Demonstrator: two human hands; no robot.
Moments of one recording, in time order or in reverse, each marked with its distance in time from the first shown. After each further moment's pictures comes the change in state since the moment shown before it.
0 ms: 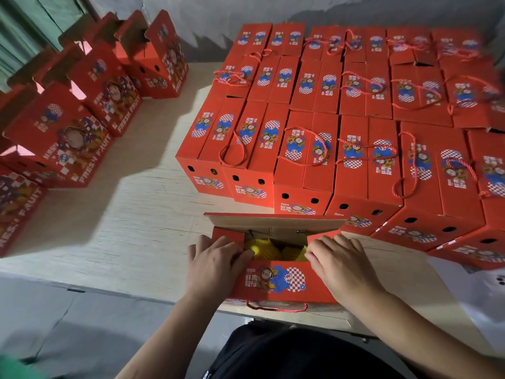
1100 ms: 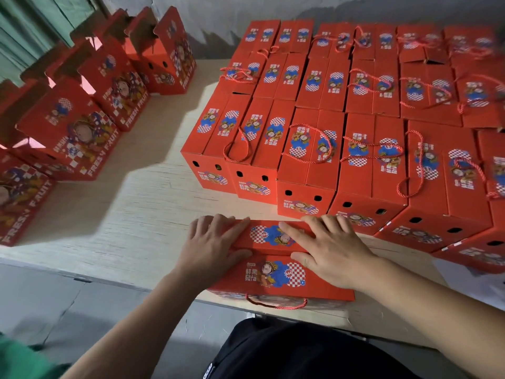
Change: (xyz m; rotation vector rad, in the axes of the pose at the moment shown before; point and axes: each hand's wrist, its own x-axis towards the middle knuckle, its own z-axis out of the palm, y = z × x) left_hand 0.018 -0.021 -0.016 0.191 -0.065 0.281; right_hand 0.035 0.013 -0.006 -0.148 -0.494 -0.182
